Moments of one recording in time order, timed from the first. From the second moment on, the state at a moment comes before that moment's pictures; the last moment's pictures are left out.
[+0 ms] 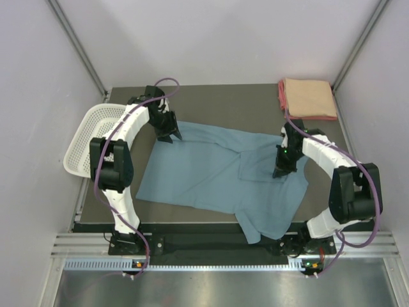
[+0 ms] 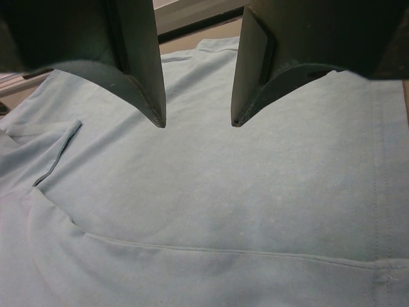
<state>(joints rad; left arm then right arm) -0.16 1.94 1.65 -0.91 0.30 -0.41 0.18 1.54 1.04 -0.85 -0.23 0.35</state>
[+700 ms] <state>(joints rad) -0.16 1.96 1.66 -0.91 0.33 -0.41 0.04 1.60 0.94 -0.78 -0.14 0.33</state>
